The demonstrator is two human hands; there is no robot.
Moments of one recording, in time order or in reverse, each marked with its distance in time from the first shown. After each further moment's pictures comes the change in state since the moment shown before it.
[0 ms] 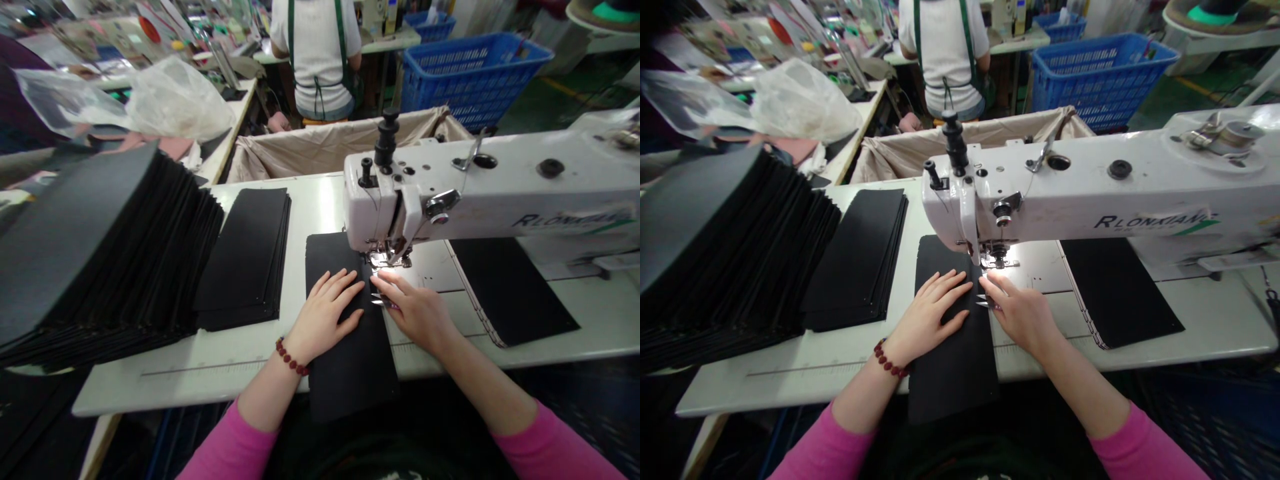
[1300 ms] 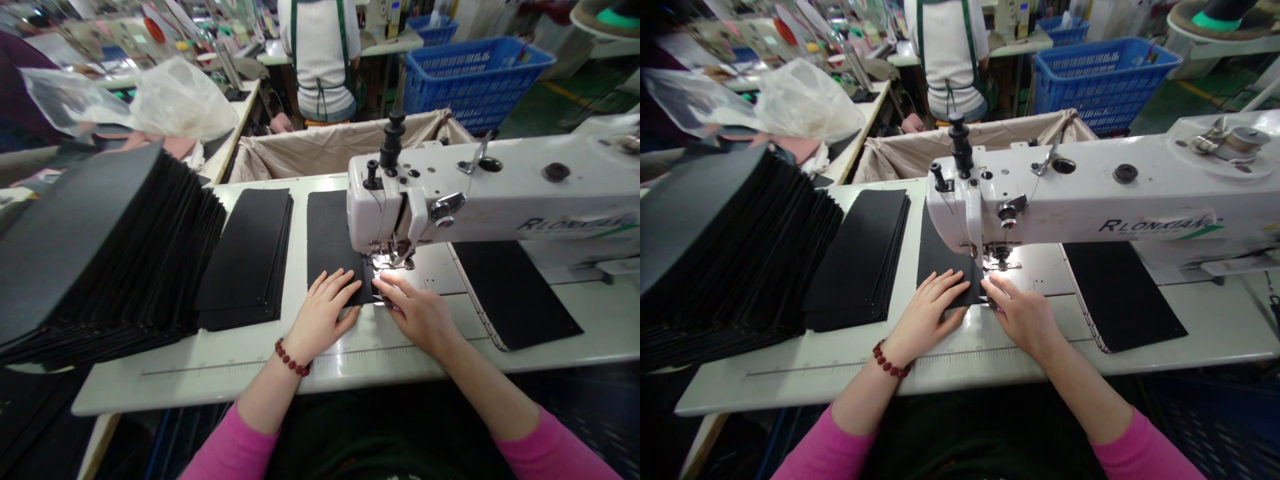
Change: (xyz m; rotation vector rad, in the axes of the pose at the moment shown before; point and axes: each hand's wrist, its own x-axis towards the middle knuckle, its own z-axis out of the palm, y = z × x) left_hand -0.001 -0.002 -0.001 0.010 0.053 -0.031; right_hand -0.002 0.001 0.000 0.016 0.017 -0.005
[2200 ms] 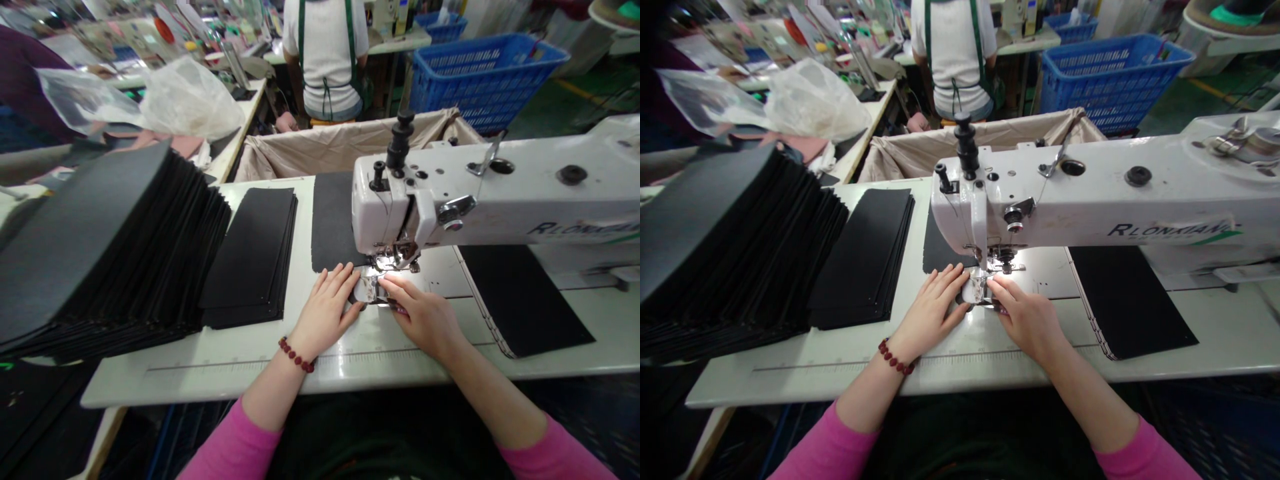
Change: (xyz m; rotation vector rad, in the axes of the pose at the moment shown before) left_hand 0.004 -0.004 0.008 0.048 -0.010 -0.064; right_hand 0.001 0.001 0.000 0.046 0.007 0.011
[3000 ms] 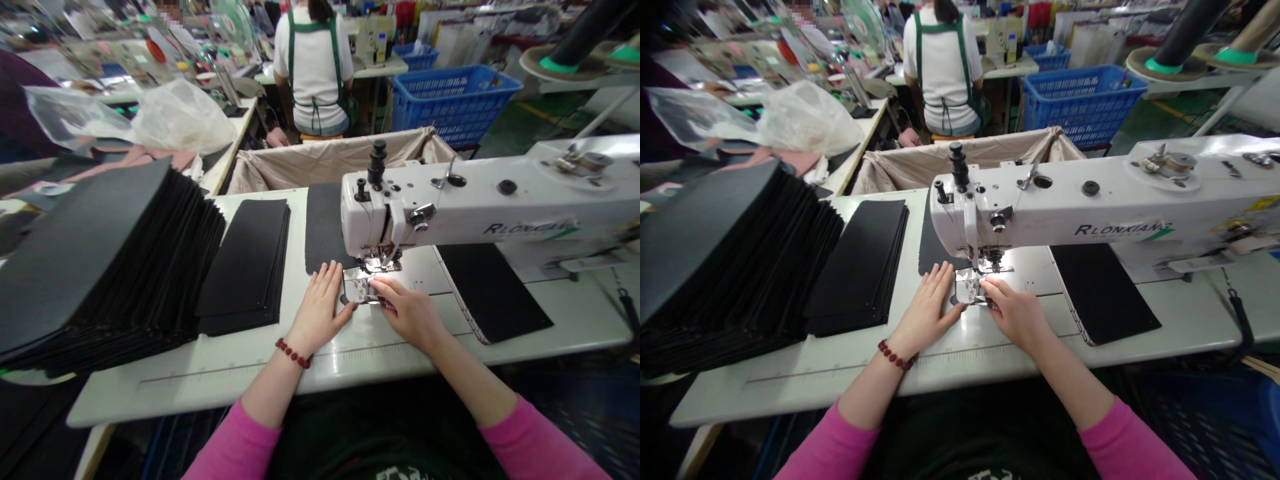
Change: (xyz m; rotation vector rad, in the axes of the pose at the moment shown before) left_hand 0.000 -0.003 0.007 -0.035 0.084 -0.019; right_hand 0.000 -0.003 -0.001 0.048 0.037 0.025
